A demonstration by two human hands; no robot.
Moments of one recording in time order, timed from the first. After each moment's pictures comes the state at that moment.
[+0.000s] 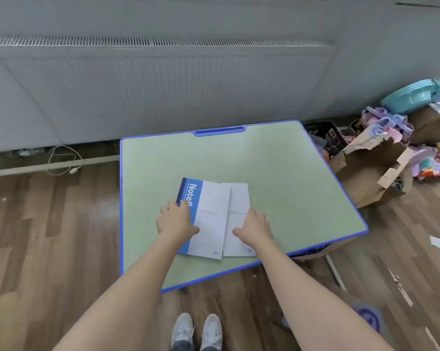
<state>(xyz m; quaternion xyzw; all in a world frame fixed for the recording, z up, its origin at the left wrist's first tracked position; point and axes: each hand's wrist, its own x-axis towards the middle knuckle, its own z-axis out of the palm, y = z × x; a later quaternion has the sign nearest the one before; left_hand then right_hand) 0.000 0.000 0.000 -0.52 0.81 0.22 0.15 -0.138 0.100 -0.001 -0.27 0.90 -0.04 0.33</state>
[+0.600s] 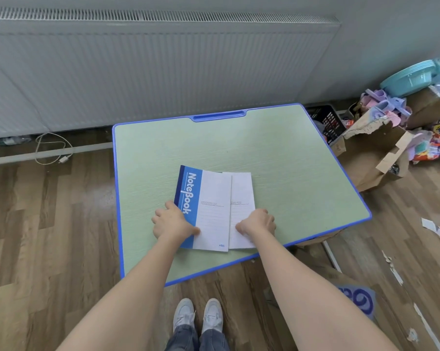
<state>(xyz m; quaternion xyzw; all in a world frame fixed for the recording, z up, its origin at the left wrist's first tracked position) 0.010 -0.002 -0.024 -0.63 0.68 0.34 0.15 -0.131 0.091 -0.020 -0.07 0.94 -0.07 0.34</state>
